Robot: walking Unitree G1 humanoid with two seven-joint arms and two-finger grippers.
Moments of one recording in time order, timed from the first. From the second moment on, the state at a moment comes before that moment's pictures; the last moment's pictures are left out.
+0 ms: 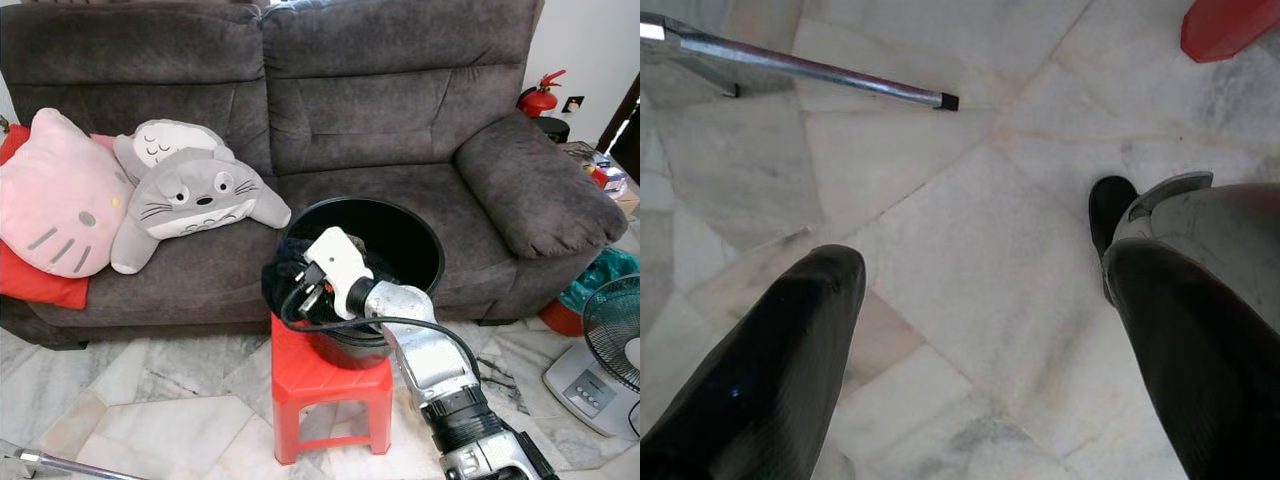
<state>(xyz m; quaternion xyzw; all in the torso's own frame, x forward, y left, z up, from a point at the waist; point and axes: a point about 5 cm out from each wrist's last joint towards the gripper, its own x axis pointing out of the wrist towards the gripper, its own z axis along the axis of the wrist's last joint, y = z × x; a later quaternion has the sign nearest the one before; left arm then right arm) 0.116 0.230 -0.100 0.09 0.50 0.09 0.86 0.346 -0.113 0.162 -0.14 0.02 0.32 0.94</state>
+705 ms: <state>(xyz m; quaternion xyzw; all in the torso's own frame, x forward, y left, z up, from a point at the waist) 0.116 0.230 -0.100 0.09 0.50 0.09 0.86 0.354 -0.099 0.268 -0.07 -0.14 0.27 0.95</state>
